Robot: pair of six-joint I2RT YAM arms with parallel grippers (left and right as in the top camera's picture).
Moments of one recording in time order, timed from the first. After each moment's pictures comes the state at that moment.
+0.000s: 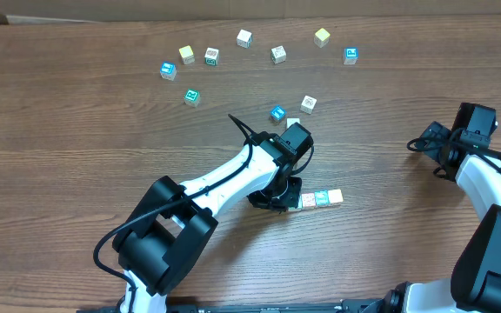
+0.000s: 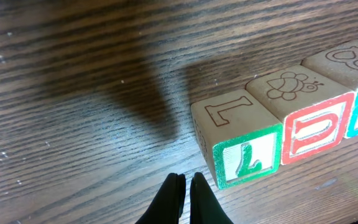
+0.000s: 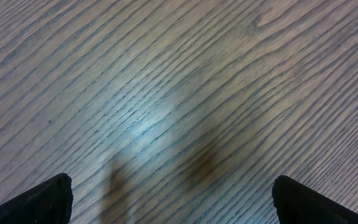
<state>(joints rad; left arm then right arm) -0.77 1.99 1.36 -0.91 0.25 -0.57 -0.34 1.64 0.91 -0.30 0.22 0.33</state>
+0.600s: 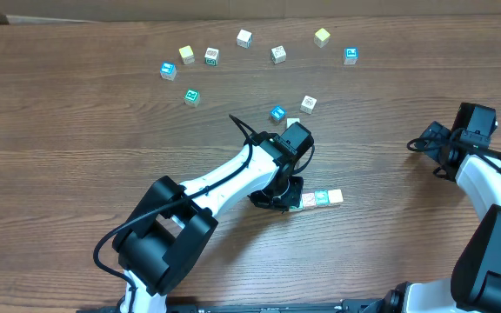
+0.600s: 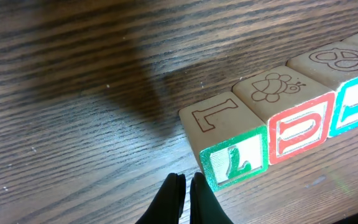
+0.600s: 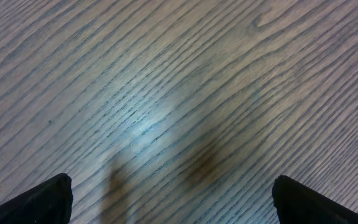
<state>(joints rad) -0.77 1.99 1.36 -0.89 0.27 -0.57 -0.34 1.64 0.91 -0.30 0.22 0.33</state>
